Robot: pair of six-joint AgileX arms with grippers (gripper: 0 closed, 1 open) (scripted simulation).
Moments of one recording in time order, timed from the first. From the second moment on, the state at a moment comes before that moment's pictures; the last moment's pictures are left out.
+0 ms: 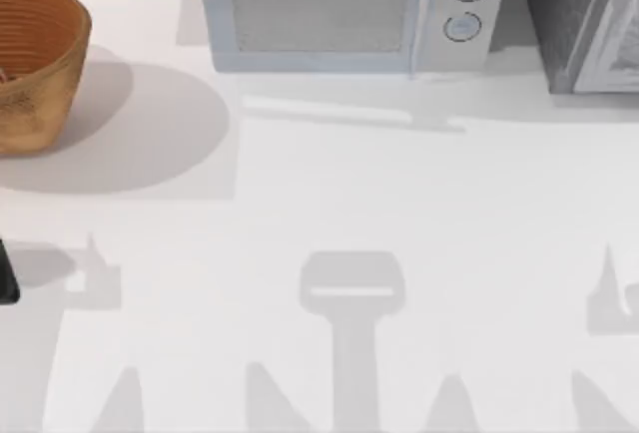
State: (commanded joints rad) left arm 0.06 0.32 0.26 -0.19 0.03 0.03; right arm 0.00 0.00 0.00 0.00 0.00 0.00
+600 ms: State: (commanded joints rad) left arm 0.16 1.20 1.12 -0.65 0.14 0.11; right arm 0.00 0.00 0.00 0.00 0.00 0.00
